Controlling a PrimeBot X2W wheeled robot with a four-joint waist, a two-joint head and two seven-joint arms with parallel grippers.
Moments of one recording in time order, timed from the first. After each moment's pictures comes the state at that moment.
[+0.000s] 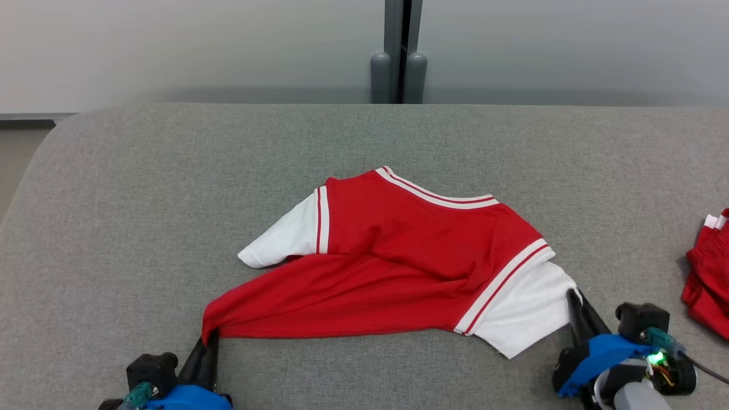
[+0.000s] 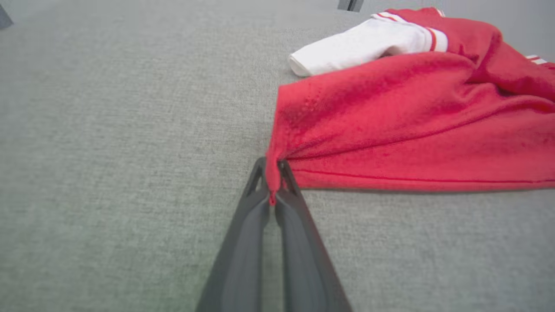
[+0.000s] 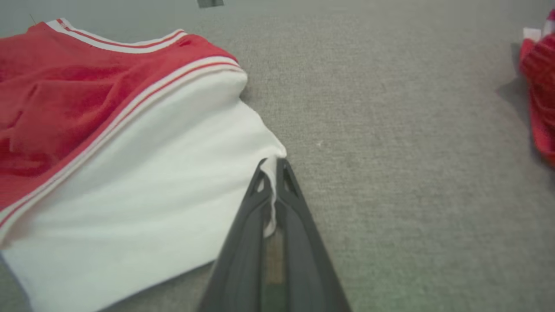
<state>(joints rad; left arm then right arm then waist) -0.11 0.15 -0.18 0.64 -0.32 -0.13 -0.26 -0.29 -0.05 -0.11 0.80 0.09 0.13 -0.26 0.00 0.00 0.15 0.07</state>
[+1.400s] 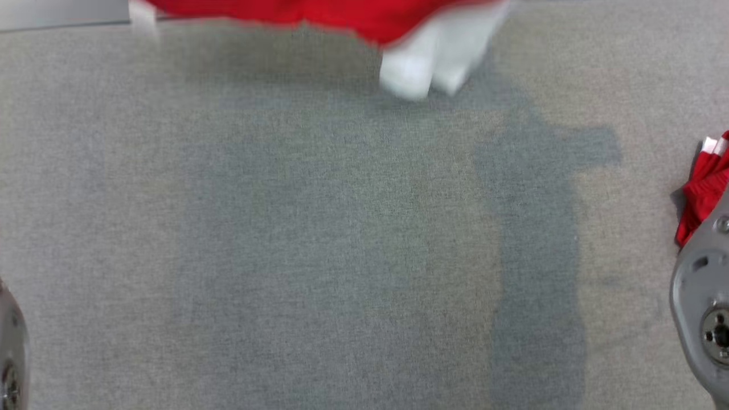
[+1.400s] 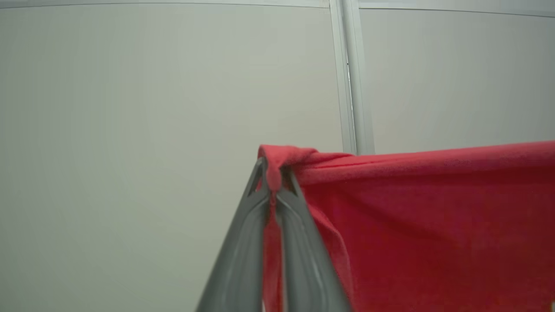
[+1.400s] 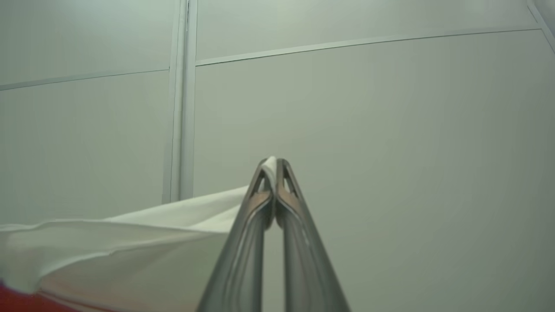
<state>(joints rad) -1.26 0.33 -0.09 0.48 -0.31 -0.08 -0.25 -1.37 -0.05 -0.29 0.39 0.03 0.13 -0.26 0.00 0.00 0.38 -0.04</state>
